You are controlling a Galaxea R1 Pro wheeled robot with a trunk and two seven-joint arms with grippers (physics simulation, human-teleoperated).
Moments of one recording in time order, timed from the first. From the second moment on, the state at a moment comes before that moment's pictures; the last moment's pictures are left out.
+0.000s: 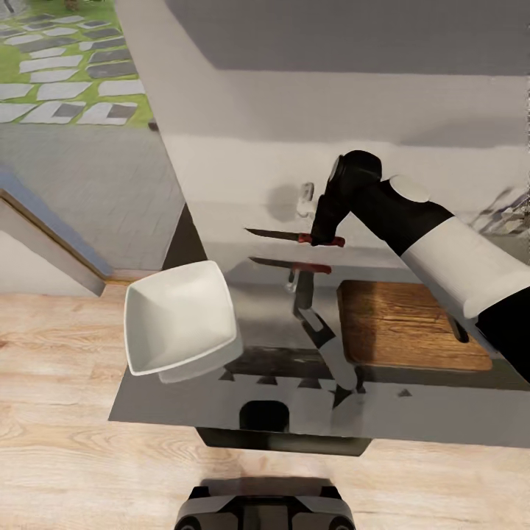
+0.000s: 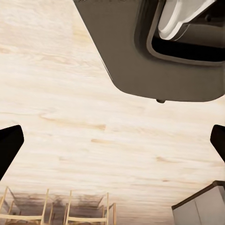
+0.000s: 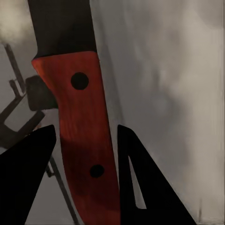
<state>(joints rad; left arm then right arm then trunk) 0.03 -0.09 0.10 -0.15 0.02 -0.11 0.00 -1.67 -0.09 0.83 -0.86 0.70 0.76 1.24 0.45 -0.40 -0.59</state>
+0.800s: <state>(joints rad) 0.03 -0.09 0.10 -0.15 0.02 -0.11 0.00 -1.67 -0.14 0.83 -0.86 0.71 0.76 1.16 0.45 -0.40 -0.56</state>
